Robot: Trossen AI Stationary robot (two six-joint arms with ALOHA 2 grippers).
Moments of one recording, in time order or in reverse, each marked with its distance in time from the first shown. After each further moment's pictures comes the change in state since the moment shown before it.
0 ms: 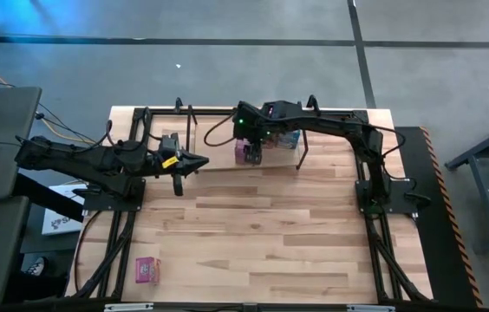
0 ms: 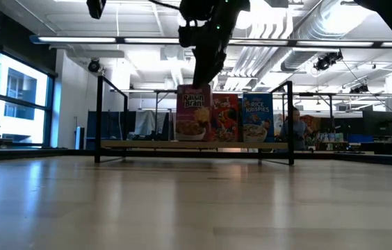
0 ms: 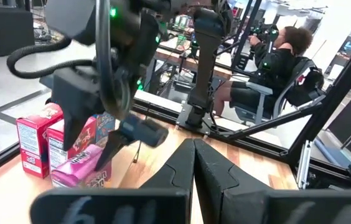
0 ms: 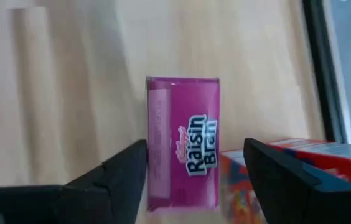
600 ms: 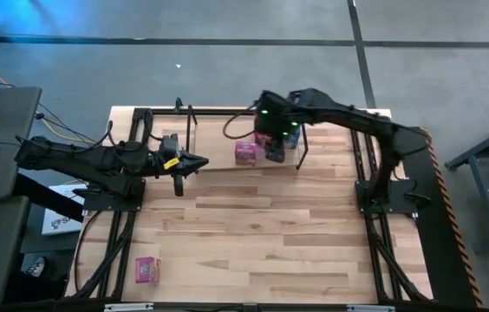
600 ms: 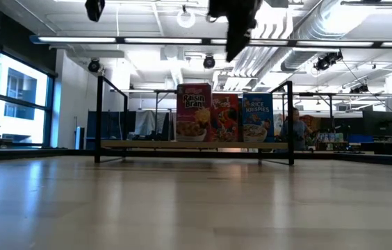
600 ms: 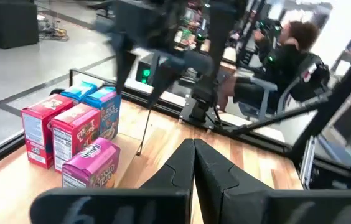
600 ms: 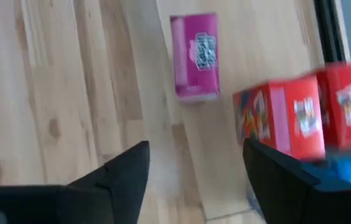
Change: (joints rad) left arm 0.000 0.000 -0.001 -0.032 -0.011 -0.019; right arm -0.015 -0.201 -0.006 -0.237 -0.099 0.038
